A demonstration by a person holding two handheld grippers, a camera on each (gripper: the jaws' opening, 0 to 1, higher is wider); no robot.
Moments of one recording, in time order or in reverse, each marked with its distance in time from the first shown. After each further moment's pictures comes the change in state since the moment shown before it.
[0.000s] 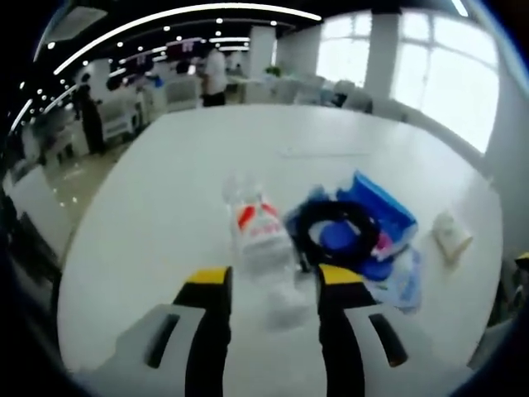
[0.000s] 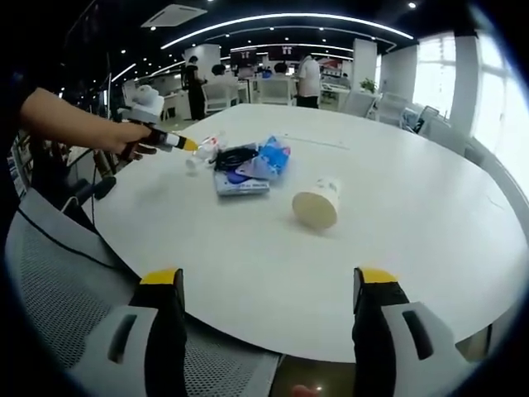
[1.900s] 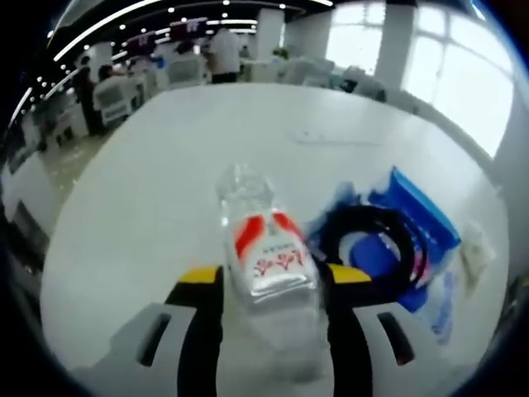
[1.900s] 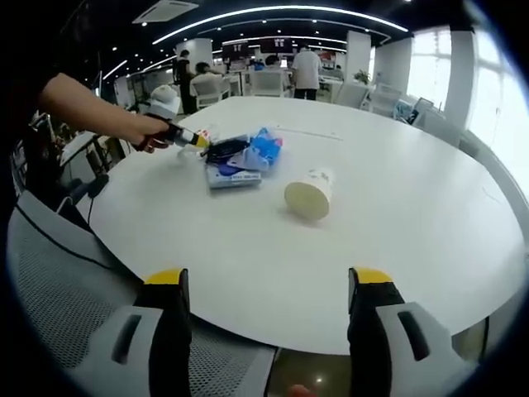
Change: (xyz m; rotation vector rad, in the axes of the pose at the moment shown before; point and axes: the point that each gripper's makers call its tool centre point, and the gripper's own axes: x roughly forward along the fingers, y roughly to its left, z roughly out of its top) left arm 0.062 0.013 -0.001 -0.062 0.094 0.010; right arm 0.000 -0.007 -0.008 0.021 0.045 -0.033
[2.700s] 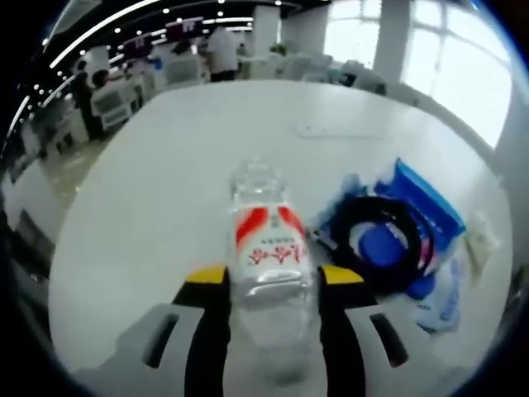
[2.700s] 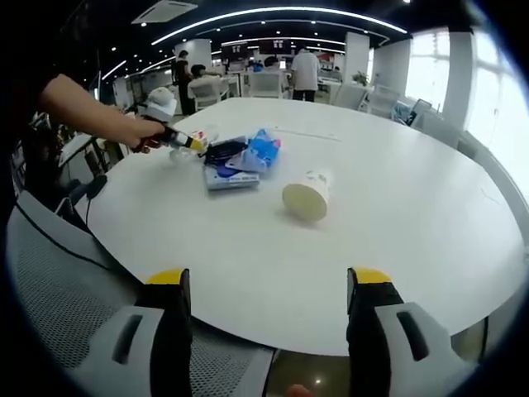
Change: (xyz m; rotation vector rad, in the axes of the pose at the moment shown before) left arm -0.005 0.010 -0.004 0.044 0.018 0.010; right arm -0.001 -0.003 0.002 -0.001 -0.010 -0.010
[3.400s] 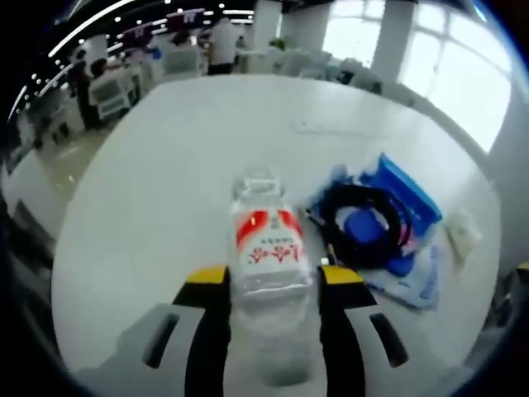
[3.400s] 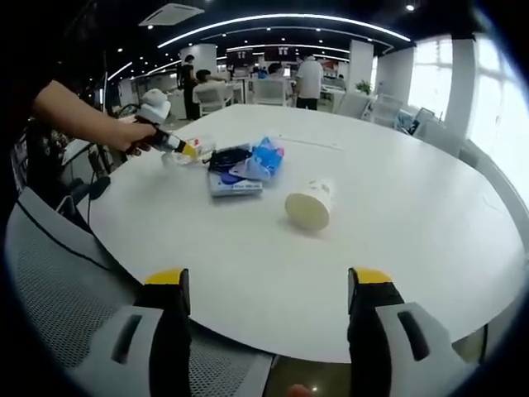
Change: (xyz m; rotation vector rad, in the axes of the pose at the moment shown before) left arm -0.033 0.000 -0.016 -0.021 0.044 -0.039; right arm -0.002 0.003 0.009 -0.026 -0.045 0.010
